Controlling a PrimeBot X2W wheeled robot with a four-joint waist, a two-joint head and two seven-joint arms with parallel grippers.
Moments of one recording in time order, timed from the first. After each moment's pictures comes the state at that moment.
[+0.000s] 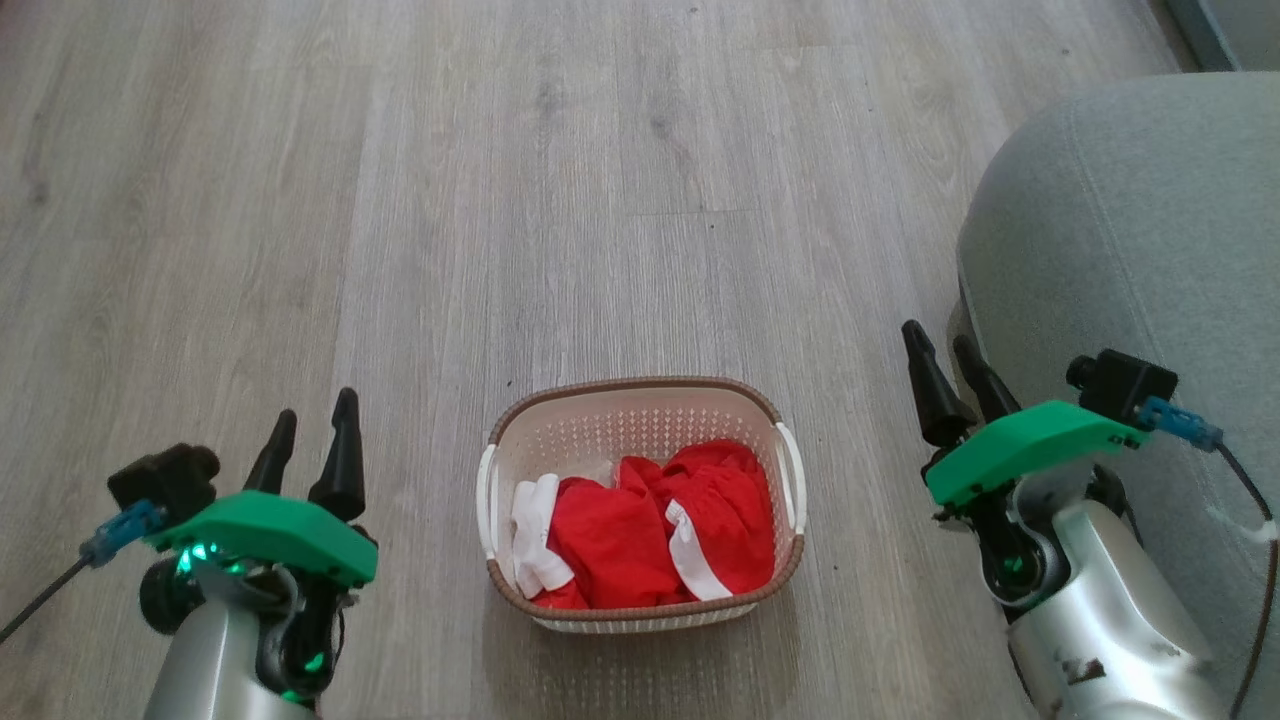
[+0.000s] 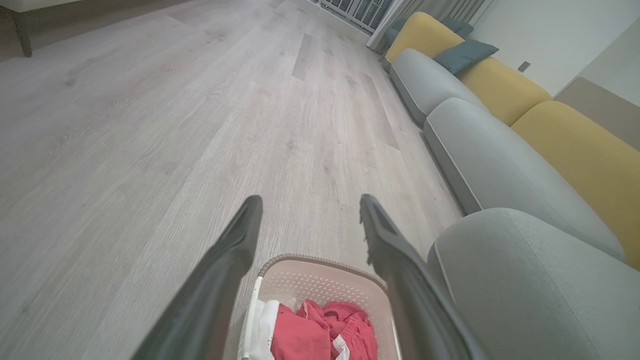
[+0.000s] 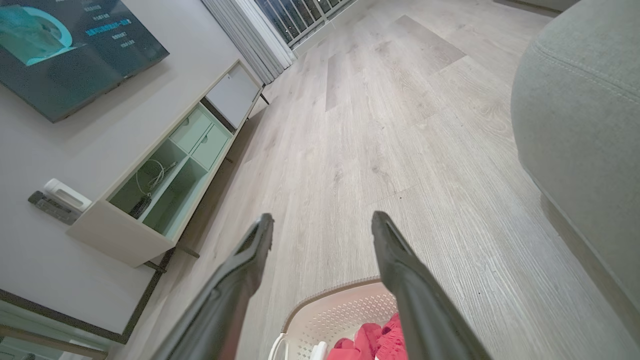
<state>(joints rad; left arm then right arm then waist) -0.21 0.07 0.00 0.41 -0.58 -0.07 -0.12 -0.37 -0.08 0.14 0.59 0.76 0.13 -0.12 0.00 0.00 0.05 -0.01</state>
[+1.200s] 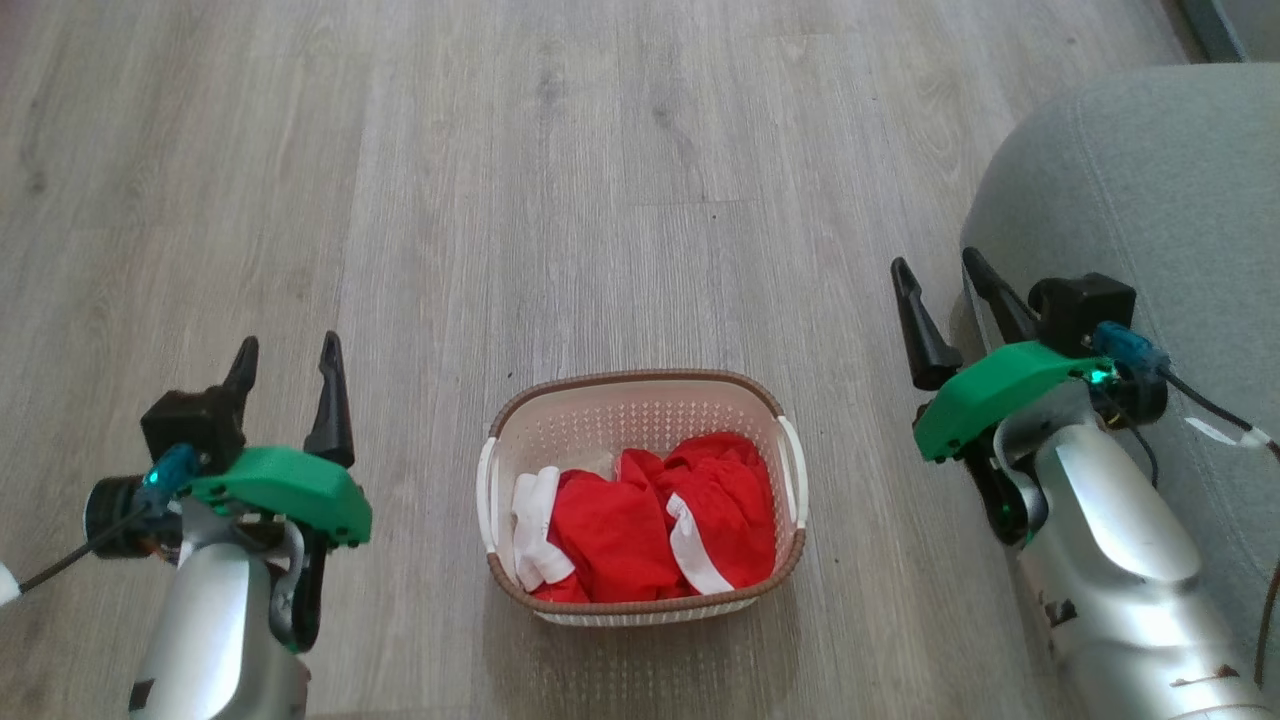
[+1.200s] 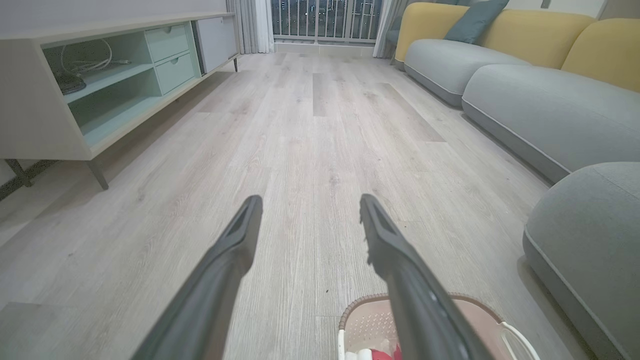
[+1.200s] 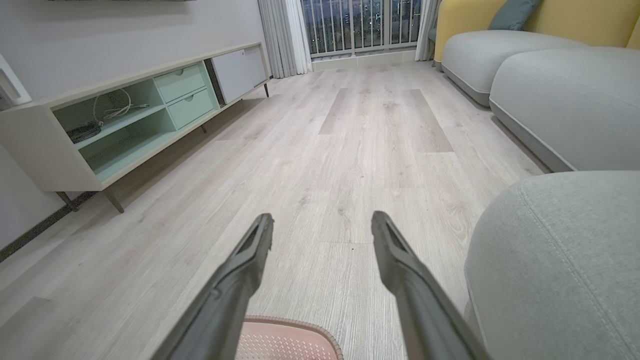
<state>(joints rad) -0.30 0.08 0.01 0.44 -0.18 -0.02 -0.22 -0.52 -0.10 0.16 0.70 0.31 0.13 -0.22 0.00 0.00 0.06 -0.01</state>
